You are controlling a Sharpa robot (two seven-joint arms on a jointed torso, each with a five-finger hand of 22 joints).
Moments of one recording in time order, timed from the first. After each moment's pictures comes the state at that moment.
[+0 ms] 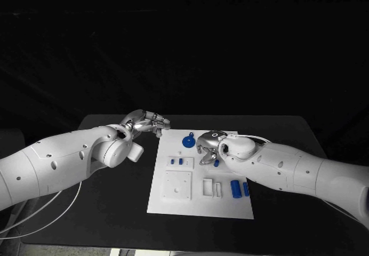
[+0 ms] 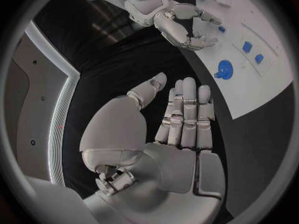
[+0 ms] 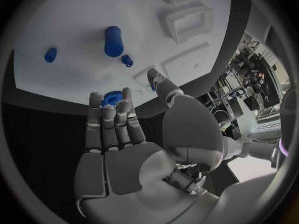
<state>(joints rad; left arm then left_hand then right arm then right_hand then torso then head) 1.24 -0.71 -0.11 1.31 -0.33 -0.24 0.15 1.12 -0.12 0.59 -0.27 0.09 0.89 0.15 0.30 0.56 1.22 0.10 0.08 0.28 1.01 -0.01 1.06 0.24 0.02 0.80 -0.09 0.79 1.21 1.12 -0.45 -0.13 1.06 -1.75 -0.18 -0.12 1.04 -0.23 0.51 -0.25 0.12 0.96 0.14 0.32 0.43 0.82 0.03 1.38 0.80 0.70 0.02 1.64 0.71 0.25 0.71 0.15 0.95 1.31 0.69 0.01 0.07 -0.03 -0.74</state>
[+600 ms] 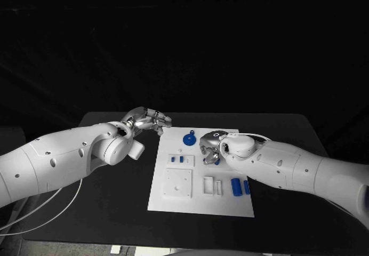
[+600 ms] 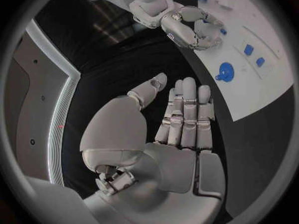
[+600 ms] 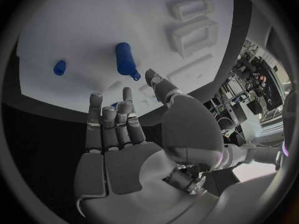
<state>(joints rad) 1.25 -0.72 -0.11 1.33 -0.33 -0.24 0.14 1.12 -0.12 0.59 -0.27 0.09 0.89 0.15 0.30 0.56 1.22 0.10 0.08 0.28 1.01 -0.01 1.05 0.24 0.02 0.80 -0.09 0.78 1.21 1.12 -0.45 -0.13 1.04 -1.78 -0.11 -0.14 1.05 -0.23 0.56 -0.24 0.07 0.97 0.13 0.32 0.43 0.83 0.03 1.40 0.83 0.71 0.02 1.66 0.74 0.25 0.75 0.14 1.01 1.31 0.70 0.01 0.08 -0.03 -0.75</state>
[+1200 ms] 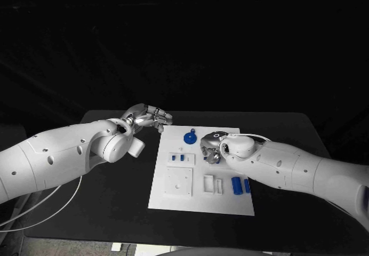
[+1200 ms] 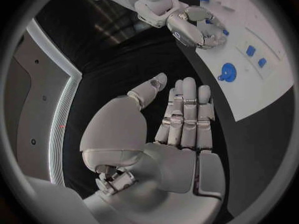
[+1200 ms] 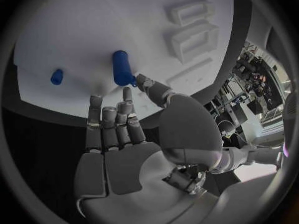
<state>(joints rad) 1.26 -0.73 -0.11 1.35 -0.33 -0.24 0.14 1.12 -0.12 0.59 -0.27 0.09 0.89 0.15 0.30 0.56 1.22 0.10 0.08 0.28 1.01 -0.01 1.05 0.24 0.02 0.80 -0.09 0.78 1.21 1.11 -0.44 -0.14 1.02 -1.78 -0.10 -0.14 1.10 -0.21 0.74 -0.20 0.05 0.96 0.13 0.33 0.43 0.83 0.03 1.40 0.85 0.71 0.02 1.66 0.75 0.25 0.74 0.14 1.04 1.31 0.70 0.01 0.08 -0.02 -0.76</state>
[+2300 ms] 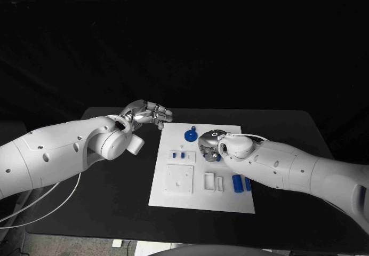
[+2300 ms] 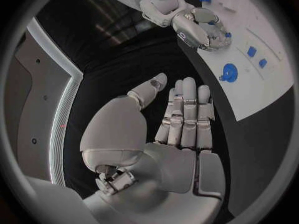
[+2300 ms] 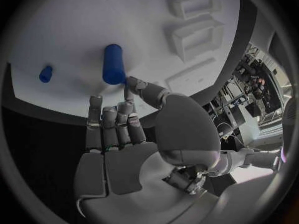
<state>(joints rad) 1.27 -0.76 -0.11 1.39 -0.33 -0.24 0.14 1.12 -0.12 0.59 -0.27 0.09 0.89 0.15 0.30 0.56 1.22 0.10 0.08 0.29 1.01 -0.01 1.05 0.24 0.03 0.80 -0.09 0.78 1.21 1.10 -0.42 -0.14 1.01 -1.81 -0.15 -0.14 1.17 -0.18 0.84 -0.25 0.05 1.00 0.11 0.36 0.45 0.85 0.01 1.40 0.86 0.73 0.00 1.66 0.76 0.25 0.74 0.13 1.06 1.31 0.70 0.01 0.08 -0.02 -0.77</state>
